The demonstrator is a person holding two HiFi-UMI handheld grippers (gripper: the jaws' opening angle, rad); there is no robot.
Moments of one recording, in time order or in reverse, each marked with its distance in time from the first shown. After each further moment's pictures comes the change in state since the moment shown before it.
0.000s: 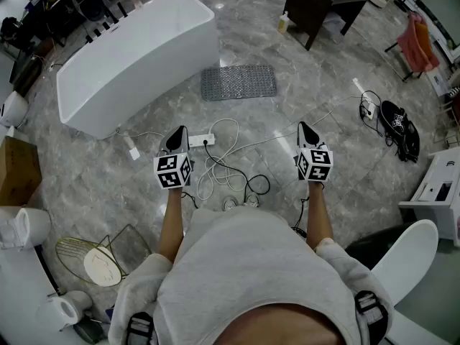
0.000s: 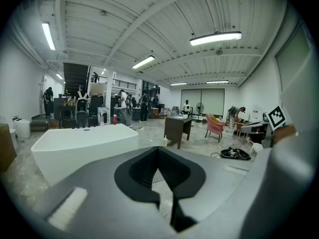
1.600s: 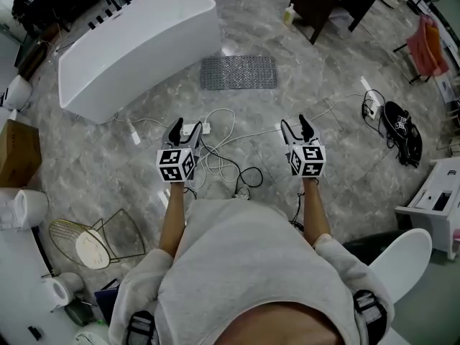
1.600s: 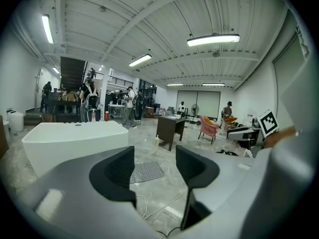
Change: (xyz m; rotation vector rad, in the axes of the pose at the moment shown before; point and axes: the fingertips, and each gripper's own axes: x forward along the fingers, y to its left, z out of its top) left arm 0.014 -0.083 -0.021 -0.039 0.001 -0.059; right arm 0.002 -0.017 -0.025 -0.012 -0.009 0.158
